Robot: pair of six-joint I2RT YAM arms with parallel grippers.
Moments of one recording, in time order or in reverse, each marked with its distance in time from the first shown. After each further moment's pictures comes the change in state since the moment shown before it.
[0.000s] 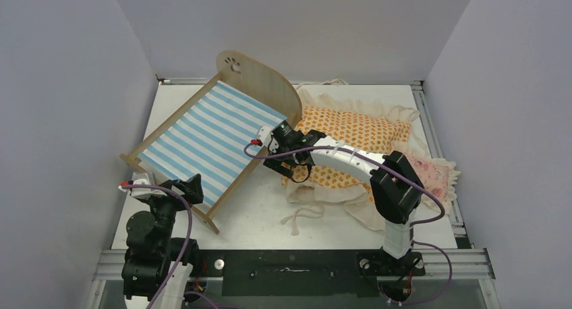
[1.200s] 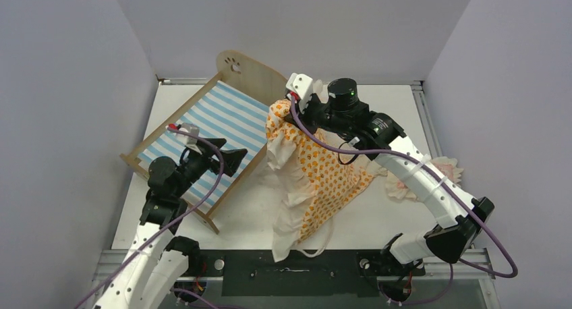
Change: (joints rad) left arm -0.089 0.597 -0.009 0.730 0.525 -0.040; right arm -0.108 -0.443 0.126 0.044 -0.429 0.030
